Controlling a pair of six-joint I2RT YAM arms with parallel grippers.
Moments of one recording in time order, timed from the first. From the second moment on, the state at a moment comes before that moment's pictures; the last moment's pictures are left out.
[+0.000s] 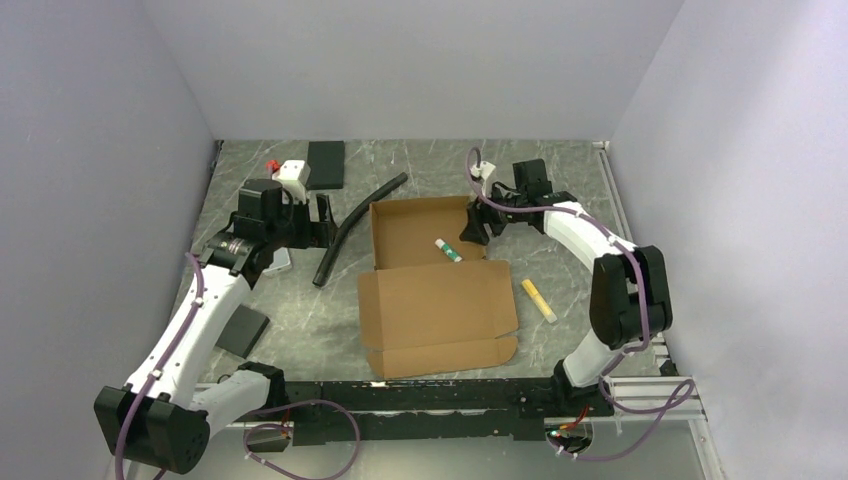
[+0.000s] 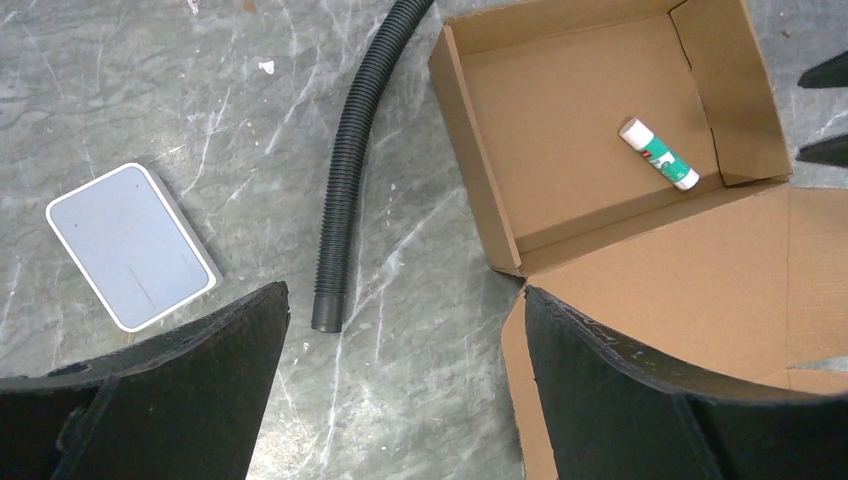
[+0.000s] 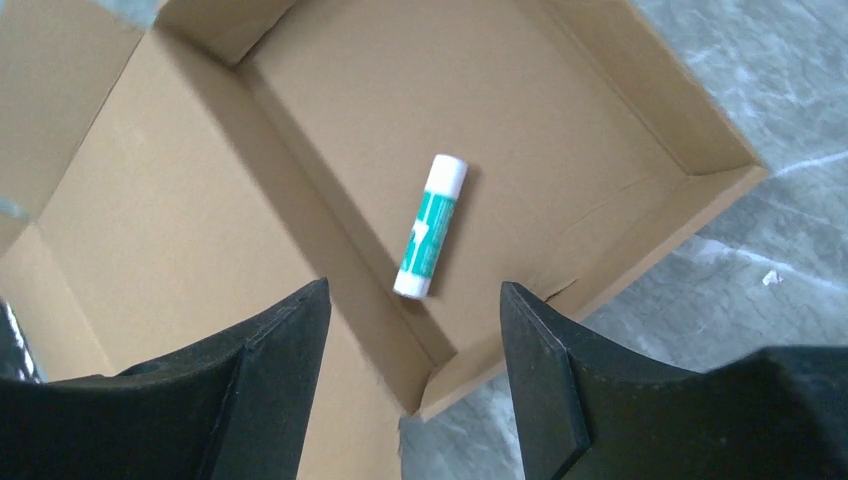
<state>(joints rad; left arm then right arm) -0.25 1.05 1.01 -0.57 0.08 -0.20 0.24 1.65 1.14 -0.32 -0.72 -0.37</state>
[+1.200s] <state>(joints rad) -0.19 0.98 1.01 -0.56 0.15 -0.21 -0.08 1.35 0.90 -0.75 -0.72 -1.16</state>
